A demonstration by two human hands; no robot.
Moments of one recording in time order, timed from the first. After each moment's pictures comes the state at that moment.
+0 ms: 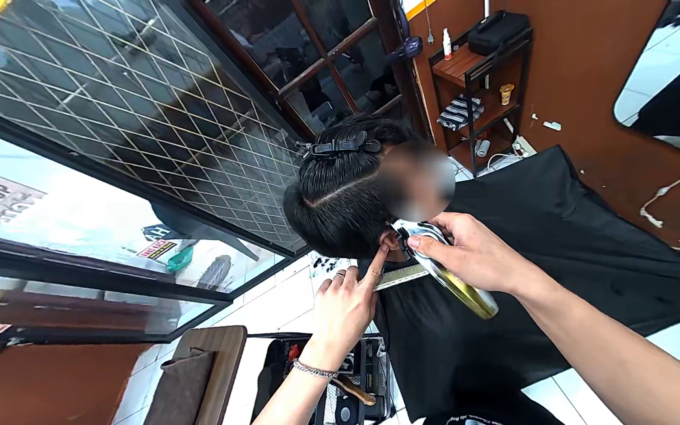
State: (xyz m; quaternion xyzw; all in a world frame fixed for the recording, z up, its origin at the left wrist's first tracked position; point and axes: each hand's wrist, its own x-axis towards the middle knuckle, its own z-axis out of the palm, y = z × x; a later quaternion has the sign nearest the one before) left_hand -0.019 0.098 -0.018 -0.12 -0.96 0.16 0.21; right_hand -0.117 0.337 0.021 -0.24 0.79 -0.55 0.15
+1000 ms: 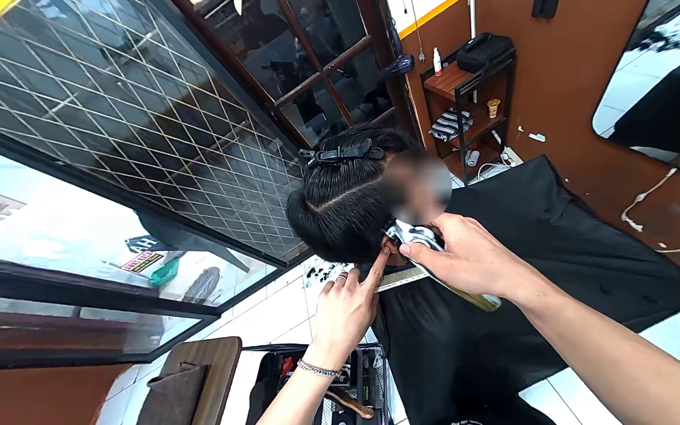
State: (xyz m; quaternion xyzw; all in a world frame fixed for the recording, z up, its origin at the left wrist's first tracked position) left_hand -0.023 0.094 -0.021 -0.13 -0.96 0.14 0.22; right_hand -0.103 0.331 0.043 -0.25 0.85 -0.46 0.09
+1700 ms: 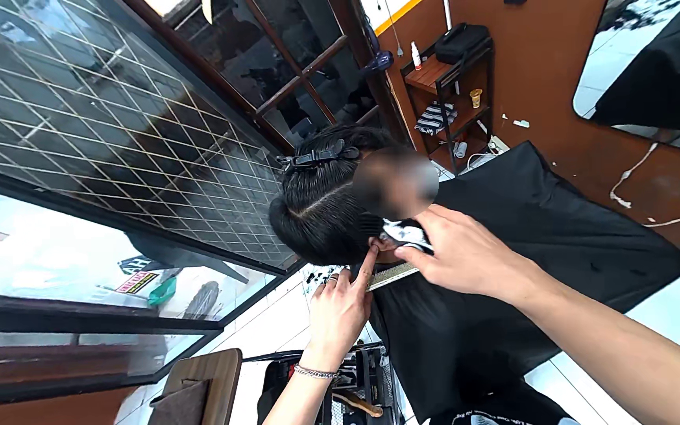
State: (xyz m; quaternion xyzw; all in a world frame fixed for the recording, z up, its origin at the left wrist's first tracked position) left_hand -0.023 0.095 -0.022 -0.13 -0.96 0.14 0.22; right_hand -0.093 0.338 0.035 -0.28 0.89 -0.37 0.00
